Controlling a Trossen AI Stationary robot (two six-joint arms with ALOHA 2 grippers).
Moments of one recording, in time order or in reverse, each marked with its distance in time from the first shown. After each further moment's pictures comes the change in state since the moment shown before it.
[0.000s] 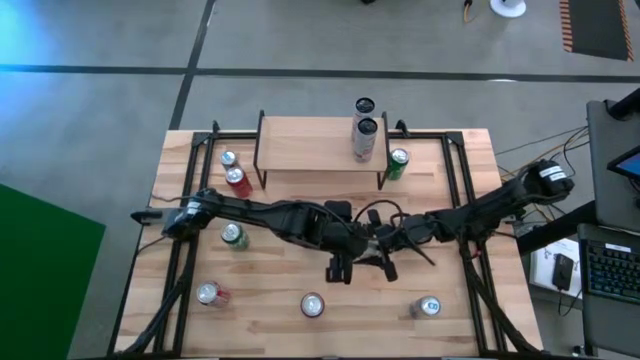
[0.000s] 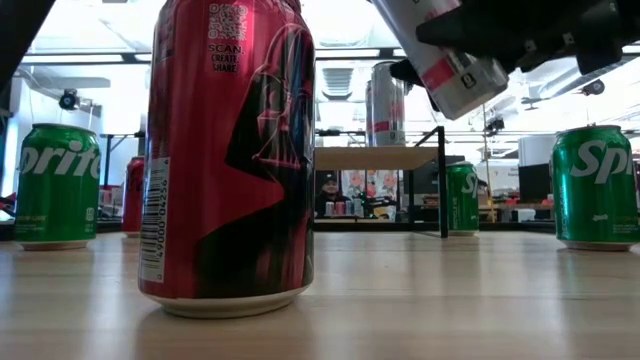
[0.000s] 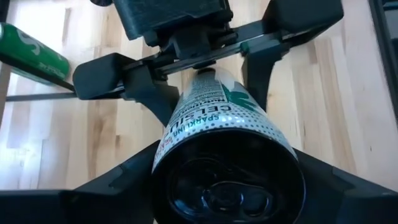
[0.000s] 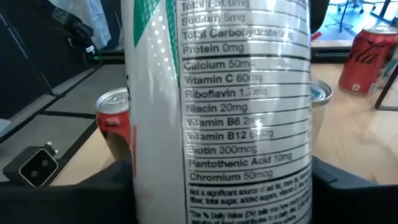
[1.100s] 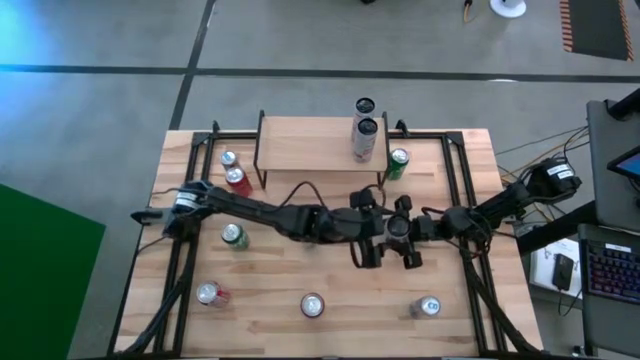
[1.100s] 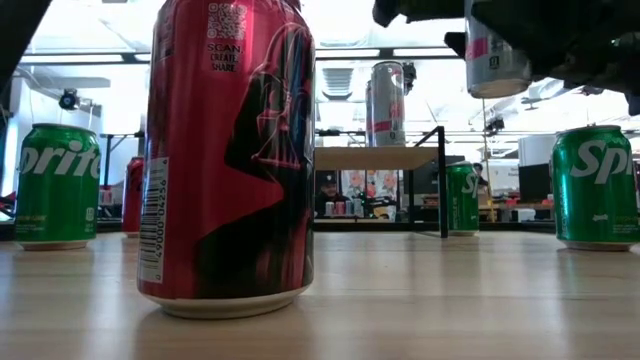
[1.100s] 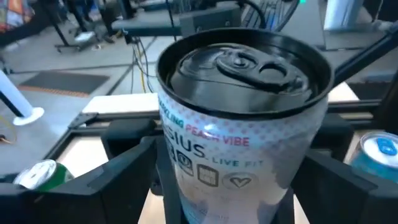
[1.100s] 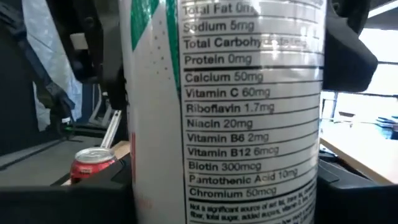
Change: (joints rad) left arm 0.069 -0.108 -0.581 1.164 -0.100 0.176; right arm 0.022 -0.081 -0.387 0.757 0.120 -0.235
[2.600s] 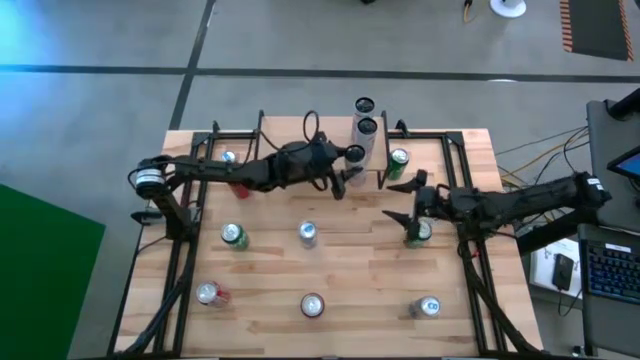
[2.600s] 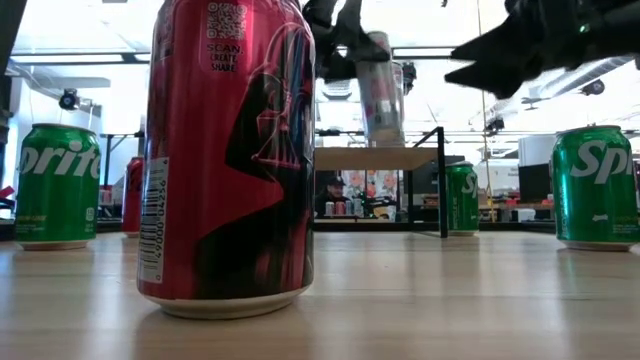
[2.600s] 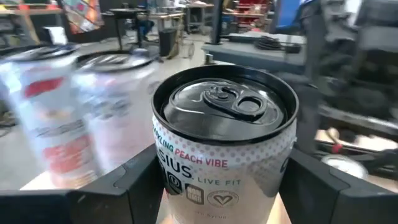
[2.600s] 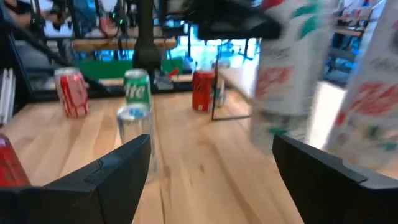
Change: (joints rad) left arm 0.374 -0.332 -0.552 0.390 0.195 -0.072; right arm -0.177 -0.579 0.176 -1.078 0.172 0.144
